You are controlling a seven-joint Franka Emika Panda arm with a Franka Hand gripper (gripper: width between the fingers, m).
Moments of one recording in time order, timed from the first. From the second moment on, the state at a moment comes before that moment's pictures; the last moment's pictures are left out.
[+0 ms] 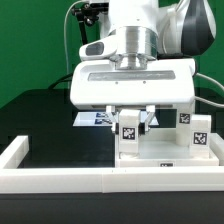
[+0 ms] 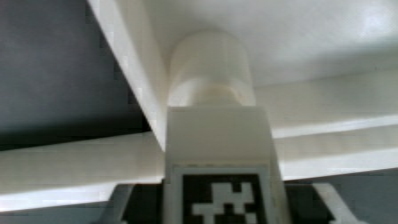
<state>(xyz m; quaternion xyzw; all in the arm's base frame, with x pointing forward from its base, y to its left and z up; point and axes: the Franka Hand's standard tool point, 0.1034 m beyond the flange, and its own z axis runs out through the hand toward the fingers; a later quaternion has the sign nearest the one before) 0.595 -0.008 0.063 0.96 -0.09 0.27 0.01</state>
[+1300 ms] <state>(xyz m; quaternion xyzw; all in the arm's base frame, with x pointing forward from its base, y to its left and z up) 0.593 -0.011 0.091 0.97 -0.10 0.23 -0.02</state>
